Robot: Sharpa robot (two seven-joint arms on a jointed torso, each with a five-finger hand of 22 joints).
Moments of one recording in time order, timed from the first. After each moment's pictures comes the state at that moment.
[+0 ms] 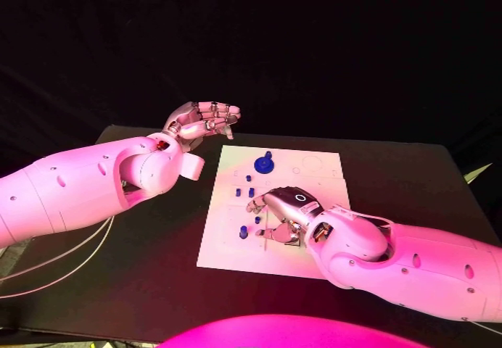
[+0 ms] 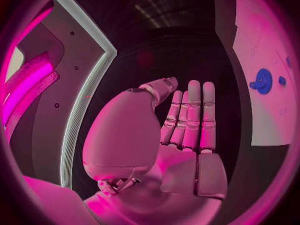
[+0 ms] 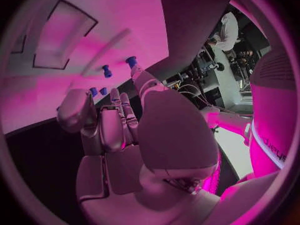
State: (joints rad) left arm 1.21 -0.85 -0.01 1.45 -0.06 -0.19 0.40; left_hand 1.45 -0.19 0.54 0.03 0.22 0.82 0.21 0.33 0.31 0.75 0.17 0.50 0.13 0.92 0.09 0.99 0.41 0.17 0.76 0.19 0.89 0.81; right arm 1.09 -0.69 -0.16 1.76 -1.69 -0.44 -0.32; right_hand 1.44 -0.20 0.23 0.13 0.12 0.89 0.14 0.12 0.30 0.91 0.11 0.23 0.07 1.46 0.01 1.35 1.06 0.09 1.45 0.11 0.96 1.31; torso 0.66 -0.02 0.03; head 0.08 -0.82
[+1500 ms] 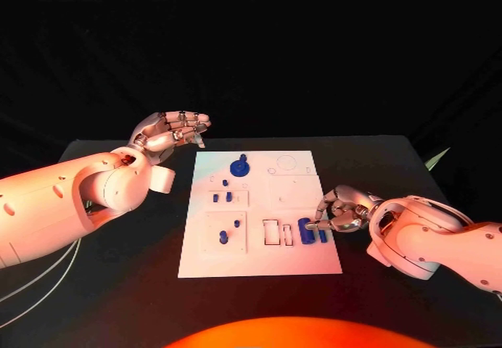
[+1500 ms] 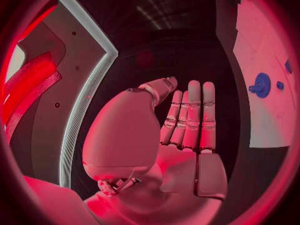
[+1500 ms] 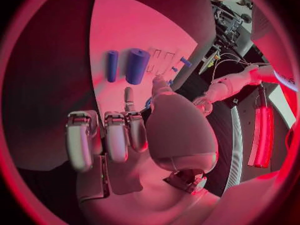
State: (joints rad) left arm 1.20 -0.88 -0.02 1.47 -0.06 -0.18 0.41; left_hand 1.45 -0.20 0.54 0.03 0.22 0.82 0.21 0.33 0.31 0.75 0.17 0.50 0.13 0.91 0.09 0.99 0.41 0.17 0.76 0.19 0.89 0.81; right arm 1.13 -1.11 -0.17 1.88 -1.22 -0.39 -0.46; right_hand 1.23 -0.12 -0.05 0.29 0.14 0.88 0.10 0.46 0.53 1.46 0.02 1.52 1.31 1.47 -0.05 1.55 1.31 0.03 1.47 0.05 1.52 1.31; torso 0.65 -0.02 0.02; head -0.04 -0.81
